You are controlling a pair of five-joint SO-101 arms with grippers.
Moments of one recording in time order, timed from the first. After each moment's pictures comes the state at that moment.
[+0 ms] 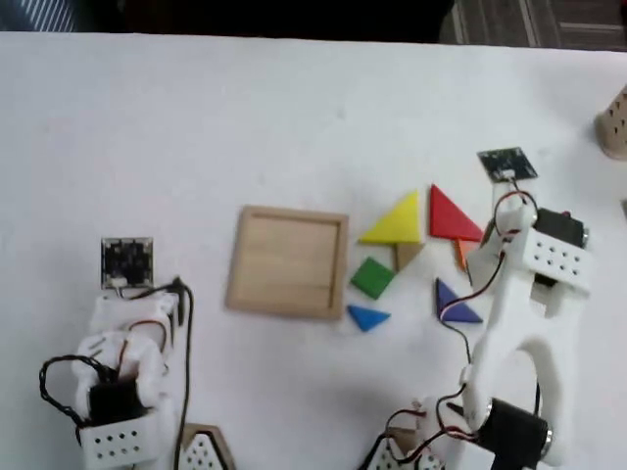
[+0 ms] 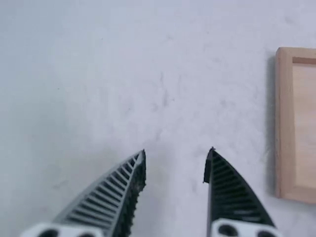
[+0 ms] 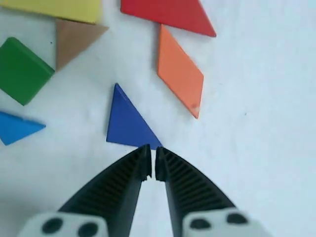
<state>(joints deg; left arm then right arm) -17.4 -104.0 97.1 58.3 -9.5 19.8 -18.1 30.2 76.8 34.7</state>
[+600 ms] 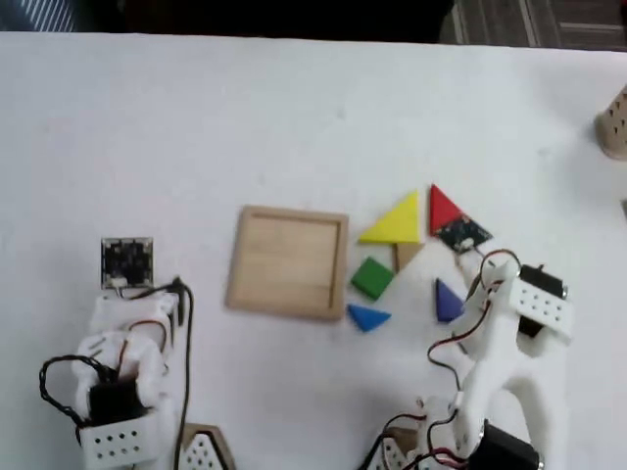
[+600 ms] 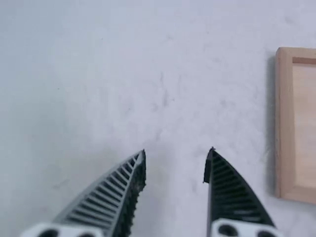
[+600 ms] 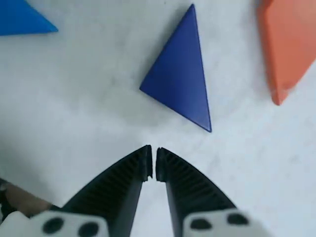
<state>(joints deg) -17.4 -104.0 97.1 58.3 -9.5 22.2 -25.5 56.4 64.4 58.1</state>
